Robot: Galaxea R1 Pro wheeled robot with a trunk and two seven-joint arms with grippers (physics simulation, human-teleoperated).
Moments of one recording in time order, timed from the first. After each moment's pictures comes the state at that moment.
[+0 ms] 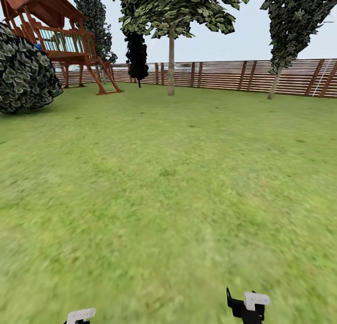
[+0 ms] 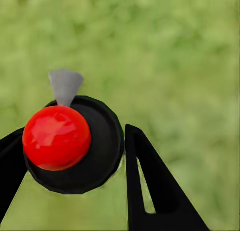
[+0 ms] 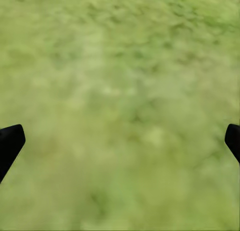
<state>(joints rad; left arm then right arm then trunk) -0.36 0.13 -0.11 -0.10 0.24 -0.43 0.00 -0.39 -0.03 -0.21 -0.12 0.16 -0.67 -0.08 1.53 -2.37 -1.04</state>
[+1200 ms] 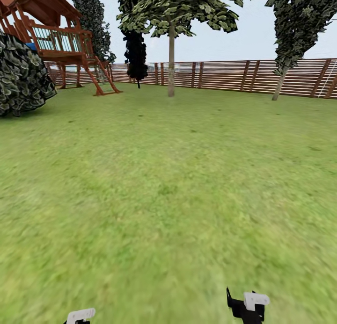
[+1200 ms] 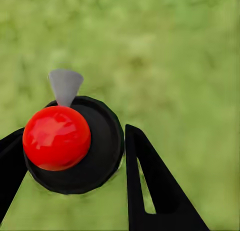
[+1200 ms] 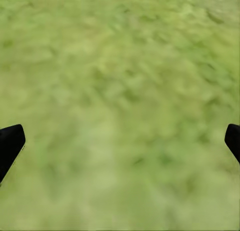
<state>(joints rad) -0.36 0.13 -0.11 -0.10 0.24 -0.43 0.01 -0.39 -0.03 -0.21 -0.12 0.16 -0.67 -0.08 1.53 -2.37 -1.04</state>
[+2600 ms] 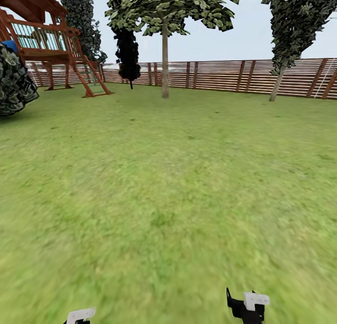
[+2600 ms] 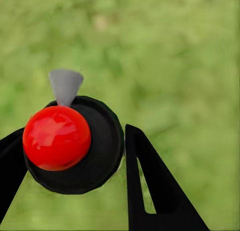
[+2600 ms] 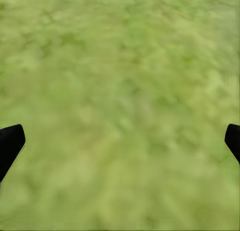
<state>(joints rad) -0.36 0.13 -0.11 -0.10 0.24 -0.43 0.01 -0.39 -0.03 -0.21 -0.12 0.16 -0.67 -0.08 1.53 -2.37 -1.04</state>
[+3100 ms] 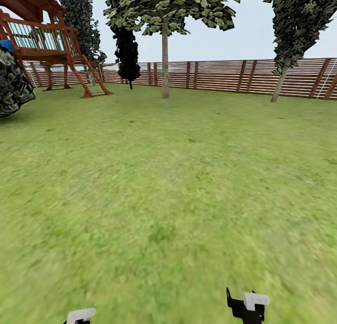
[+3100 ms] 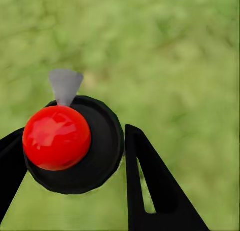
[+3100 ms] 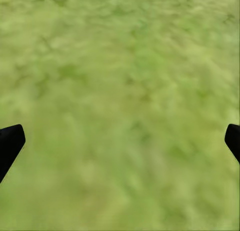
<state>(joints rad) -0.36 0.13 -0.11 -0.10 0.24 -0.43 0.01 -0.39 -0.03 -0.21 -0.12 0.16 -0.67 -0.08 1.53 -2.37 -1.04</state>
